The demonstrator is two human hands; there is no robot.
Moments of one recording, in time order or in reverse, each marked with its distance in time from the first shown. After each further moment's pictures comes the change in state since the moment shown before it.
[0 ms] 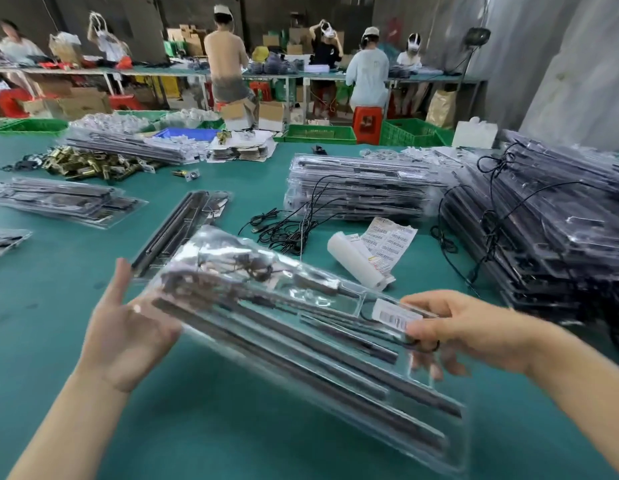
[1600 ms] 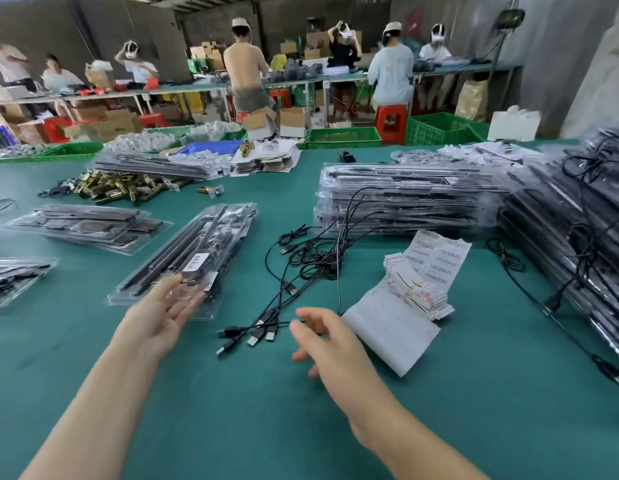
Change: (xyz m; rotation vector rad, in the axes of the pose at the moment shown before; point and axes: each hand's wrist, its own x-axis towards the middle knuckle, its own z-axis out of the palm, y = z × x) left_hand 0.104 0.068 -0.049 0.334 0.658 0.359; right_hand 0.175 -0.005 0.135 0.263 0.535 -0.116
